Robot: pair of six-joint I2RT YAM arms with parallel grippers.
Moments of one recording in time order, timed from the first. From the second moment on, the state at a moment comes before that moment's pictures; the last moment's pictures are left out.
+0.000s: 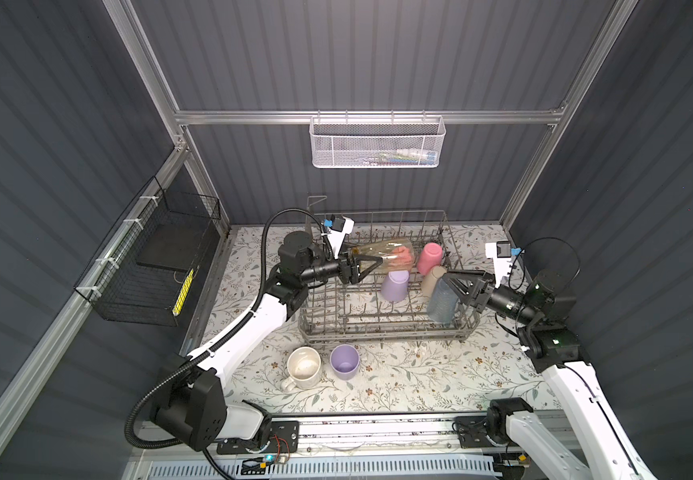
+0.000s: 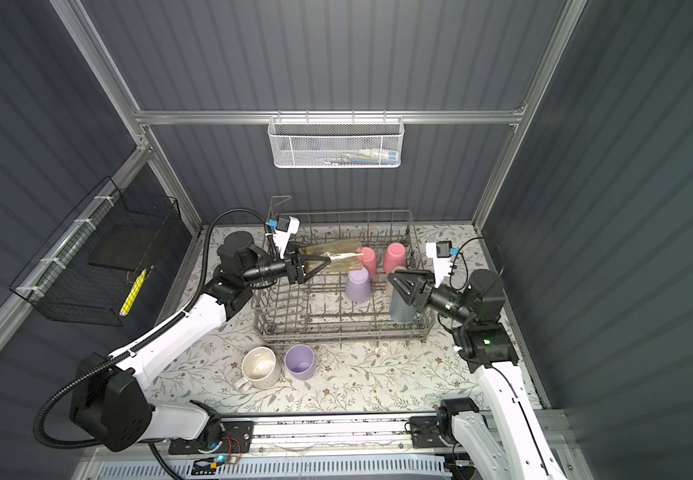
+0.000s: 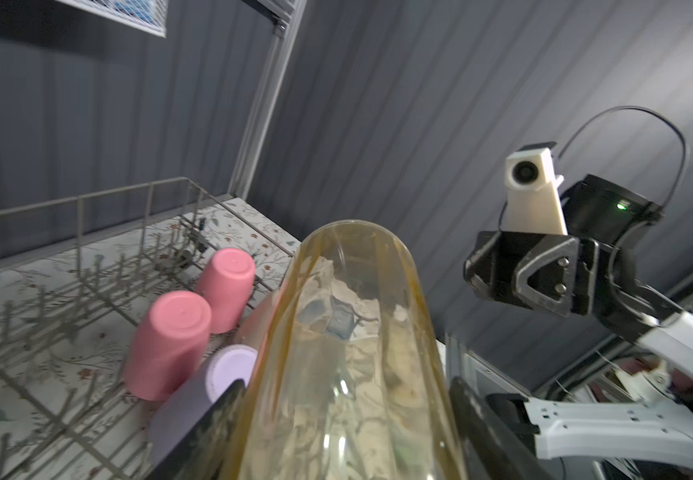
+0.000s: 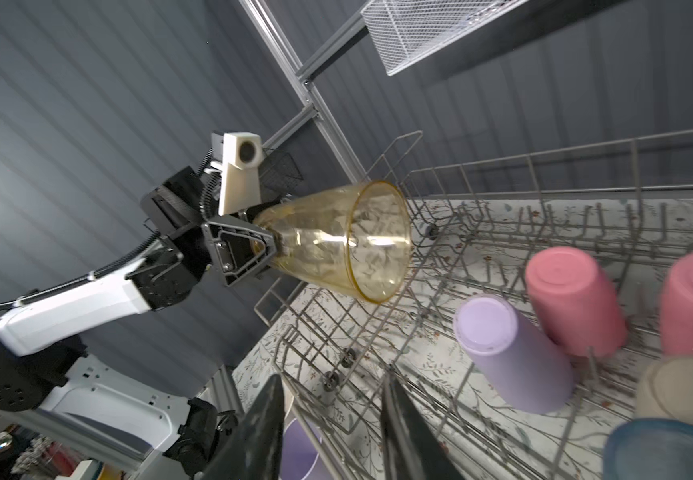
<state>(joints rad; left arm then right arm) -0.50 1.39 1.14 0.16 0.74 -0.35 0.08 0.78 0.82 -0.14 -0.83 0.48</state>
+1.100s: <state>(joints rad) -0.50 1.92 1.96 -0.74 0.26 -0.02 0.07 0.84 0.83 -0.37 -0.62 0.32</state>
